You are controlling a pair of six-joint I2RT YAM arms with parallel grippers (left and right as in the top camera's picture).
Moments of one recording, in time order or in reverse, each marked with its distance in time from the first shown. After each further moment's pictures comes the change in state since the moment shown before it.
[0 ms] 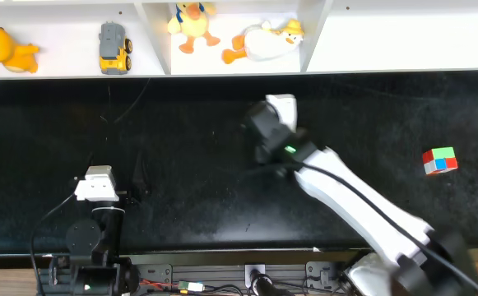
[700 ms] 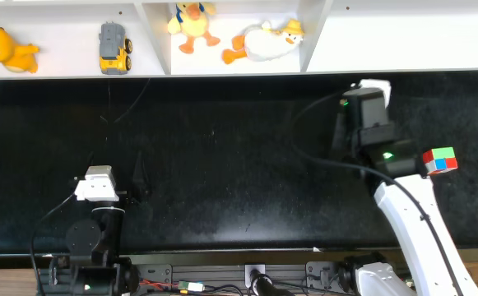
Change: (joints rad) left arm 0.000 0.000 0.000 0.000 0.000 0.000; right arm -0.488 -0.254 -0.023 -0.026 -0.035 -0.364
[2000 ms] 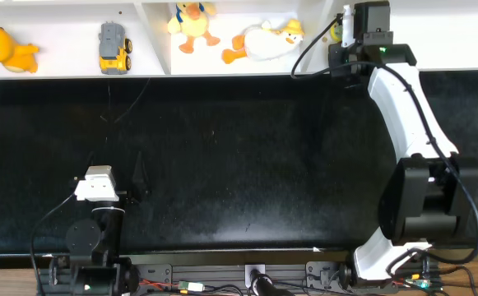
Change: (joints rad) left arm 0.000 0.000 0.000 0.000 0.000 0.000; right arm -0.120 0.668 0.529 0.122 -0.265 -0.321
